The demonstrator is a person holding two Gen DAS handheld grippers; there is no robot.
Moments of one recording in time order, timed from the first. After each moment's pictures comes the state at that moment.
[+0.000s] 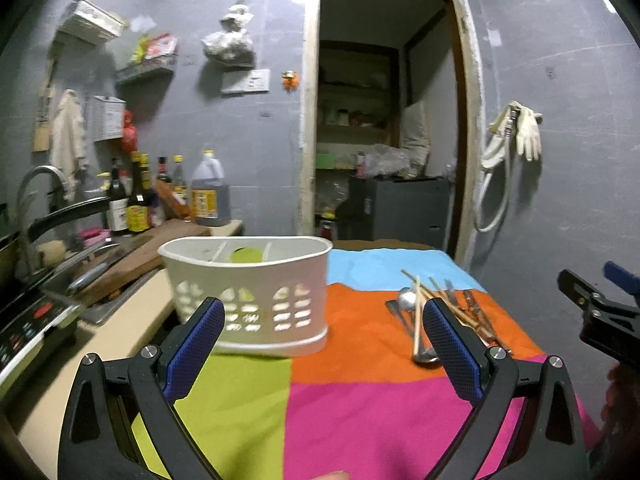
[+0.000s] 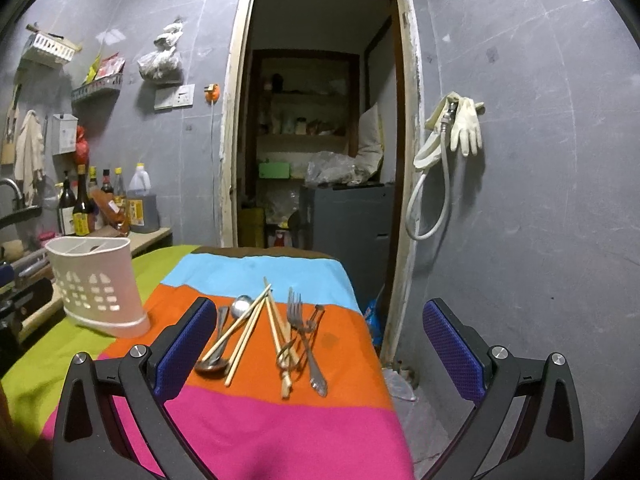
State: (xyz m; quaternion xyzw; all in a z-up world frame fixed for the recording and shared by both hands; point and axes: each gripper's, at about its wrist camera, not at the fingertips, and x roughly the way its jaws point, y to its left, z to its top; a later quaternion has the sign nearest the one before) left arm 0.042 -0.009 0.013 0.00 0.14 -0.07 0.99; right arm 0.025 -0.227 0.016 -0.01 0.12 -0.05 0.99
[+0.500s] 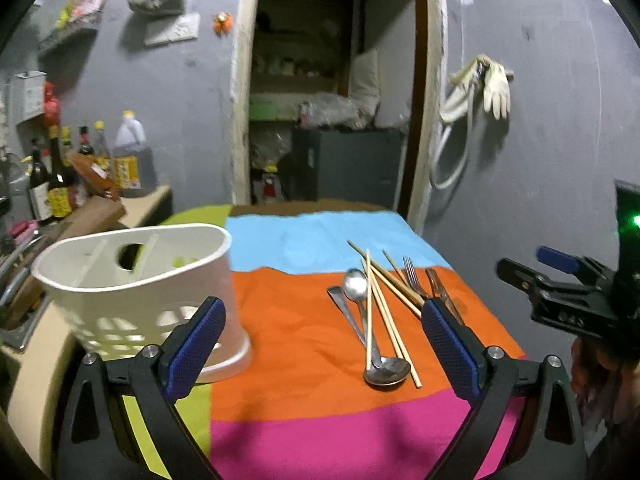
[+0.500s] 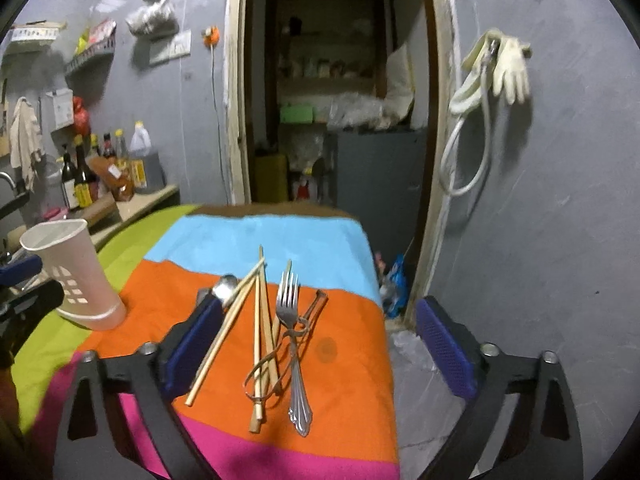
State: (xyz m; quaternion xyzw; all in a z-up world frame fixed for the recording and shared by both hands) left arm 0.128 -0.057 0.006 0.02 0.24 -0.17 0.96; right arm 0.126 -0.270 0.006 0.00 0.25 0.01 0.97
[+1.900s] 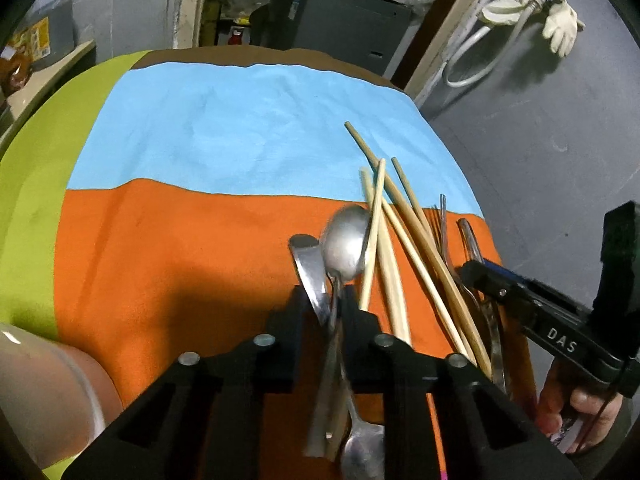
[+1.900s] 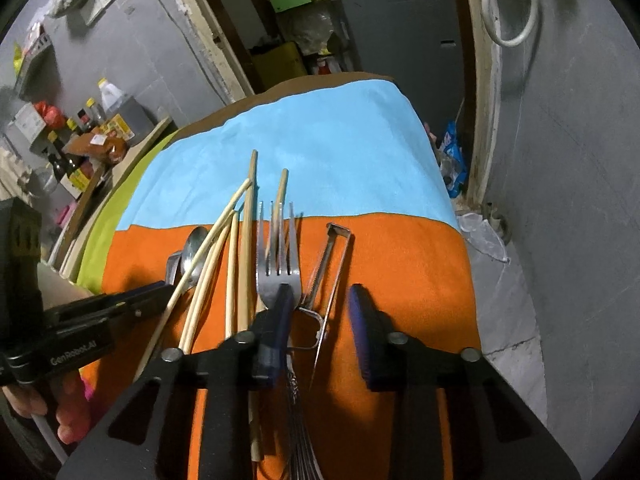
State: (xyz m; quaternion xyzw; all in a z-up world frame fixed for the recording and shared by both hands) left arm 0.295 -0.090 -0.069 -0.05 0.50 -0.21 0.84; right arm 0.245 -0.302 -0.062 0.13 0.45 0.08 0.88
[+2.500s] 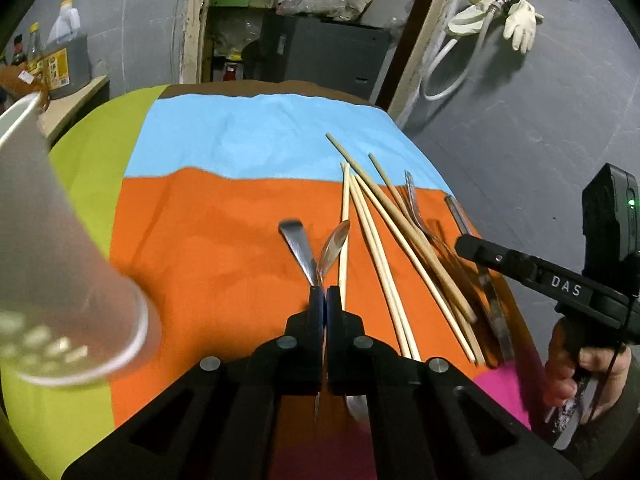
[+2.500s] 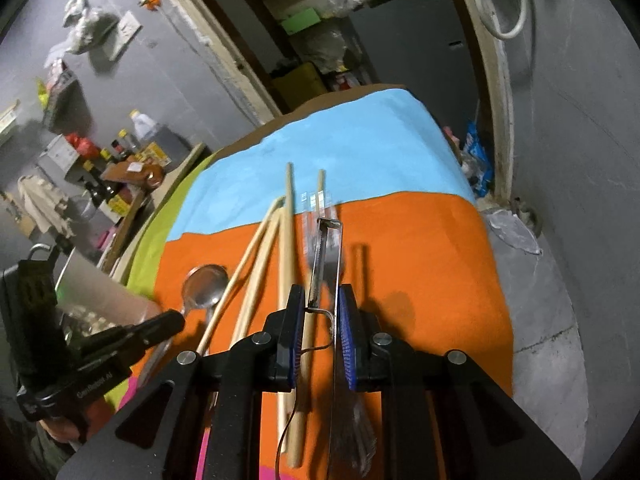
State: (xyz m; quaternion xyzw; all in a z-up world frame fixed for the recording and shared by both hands) left arm 0.216 -0.080 -0.048 -0.01 0.44 -0.22 0.87; right arm 0.206 -0.300 -0.052 0.20 0.41 0.13 0.88
